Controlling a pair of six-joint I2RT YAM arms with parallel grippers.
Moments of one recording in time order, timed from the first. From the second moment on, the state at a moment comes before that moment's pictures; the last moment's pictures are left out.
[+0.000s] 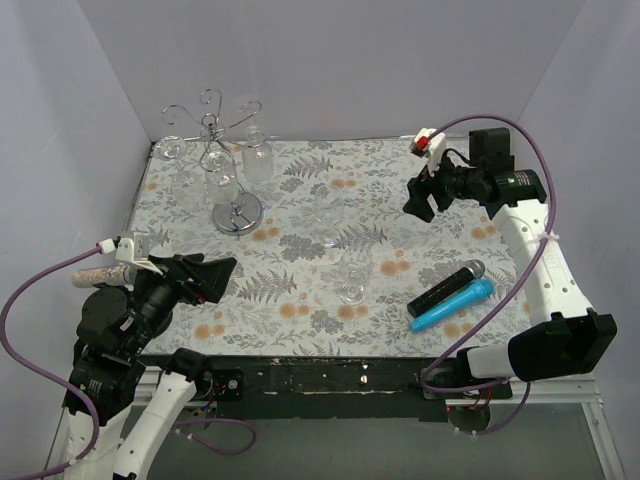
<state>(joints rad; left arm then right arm) -0.31 0.33 0.97 -0.67 0.15 -0.54 0.18 1.35 1.46 -0.86 -0.62 -0.59</state>
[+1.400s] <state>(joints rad) -0.31 0.35 0.99 -0.68 0.15 -0.63 0.56 1.81 1.81 -0.71 -0.32 -0.25</state>
